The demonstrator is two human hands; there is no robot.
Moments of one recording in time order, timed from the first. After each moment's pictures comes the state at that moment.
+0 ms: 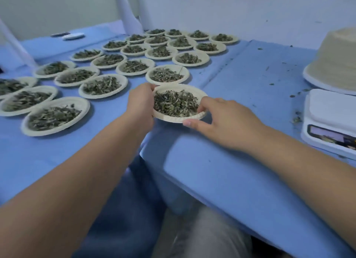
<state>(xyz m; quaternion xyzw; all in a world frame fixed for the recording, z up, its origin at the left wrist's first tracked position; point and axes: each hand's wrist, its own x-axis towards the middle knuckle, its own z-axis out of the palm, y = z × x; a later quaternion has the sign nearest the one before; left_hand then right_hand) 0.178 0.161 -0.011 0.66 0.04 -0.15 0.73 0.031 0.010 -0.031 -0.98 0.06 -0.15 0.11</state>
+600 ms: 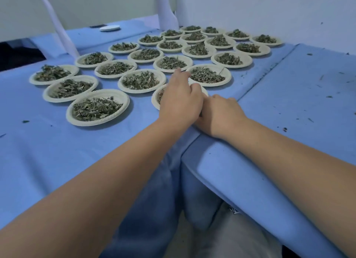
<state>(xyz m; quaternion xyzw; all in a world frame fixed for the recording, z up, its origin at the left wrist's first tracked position) 0.190 0.191 -0.014 0.87 -0.21 0.11 0.43 0.157 0.078 -0.041 -0.99 0.04 -0.11 0.03</state>
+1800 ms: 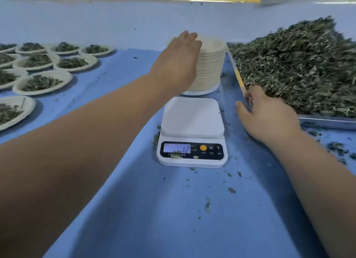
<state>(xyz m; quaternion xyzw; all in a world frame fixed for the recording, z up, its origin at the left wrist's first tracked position) 0.039 -0.207 0.040 0.70 -0.67 0.19 0.17 -0.191 -0.239 -0.027 -0.83 0.52 -0.21 -0.01</state>
